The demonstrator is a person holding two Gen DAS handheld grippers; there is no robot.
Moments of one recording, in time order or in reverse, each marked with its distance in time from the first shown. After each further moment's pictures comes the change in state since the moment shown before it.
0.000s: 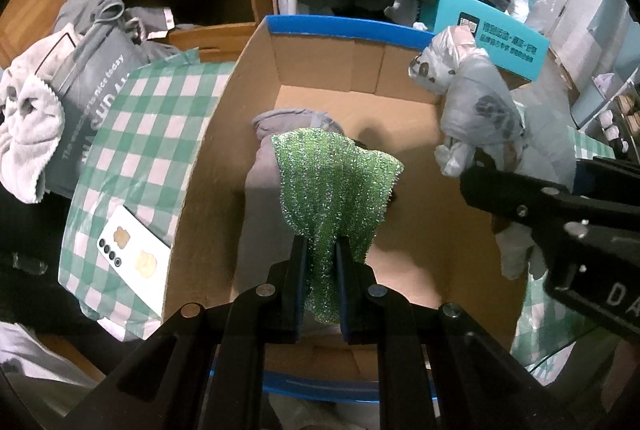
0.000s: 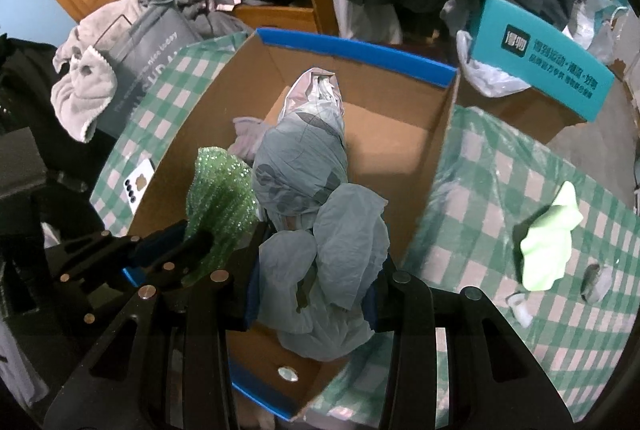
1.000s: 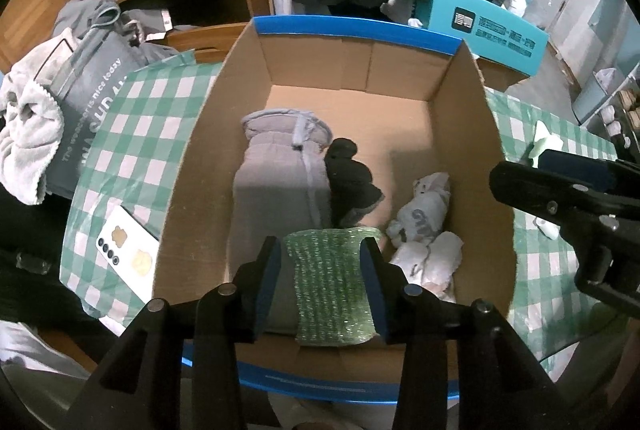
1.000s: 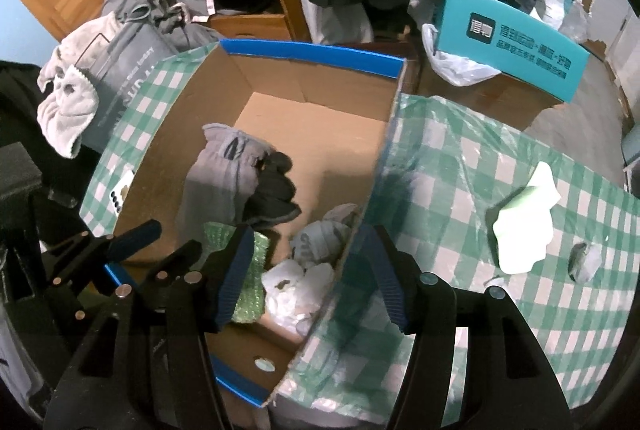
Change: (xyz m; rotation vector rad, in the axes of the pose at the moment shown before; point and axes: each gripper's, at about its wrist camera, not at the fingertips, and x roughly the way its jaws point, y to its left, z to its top) left arm -0.003 -0.017 0.002 0.014 0.008 0.008; right arm -0.019 -0.029 -0.010 0.071 -0.025 -0.049
